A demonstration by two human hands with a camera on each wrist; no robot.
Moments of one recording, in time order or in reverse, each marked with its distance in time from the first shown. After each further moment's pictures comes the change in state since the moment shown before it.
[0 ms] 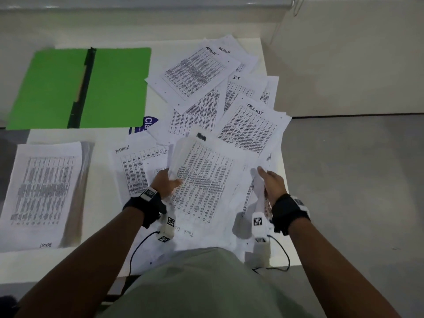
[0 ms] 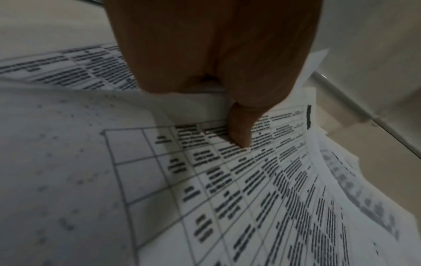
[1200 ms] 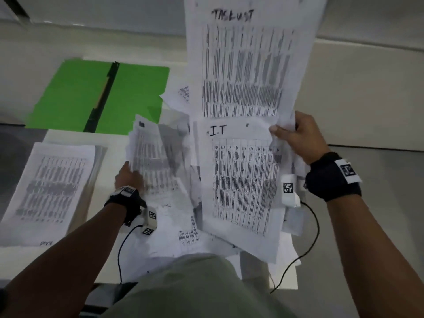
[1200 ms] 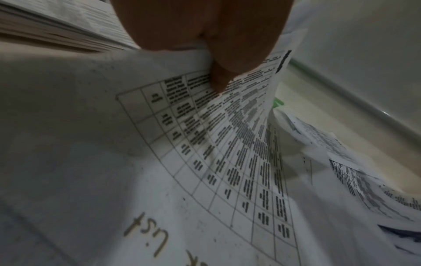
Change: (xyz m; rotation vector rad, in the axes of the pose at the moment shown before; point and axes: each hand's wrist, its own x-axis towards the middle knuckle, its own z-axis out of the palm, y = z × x) left_hand 0.017 -0.042 -0.086 0.019 0.548 -0.335; right_hand -0.064 -0.212 0.005 -0.489 -0.265 -0.845
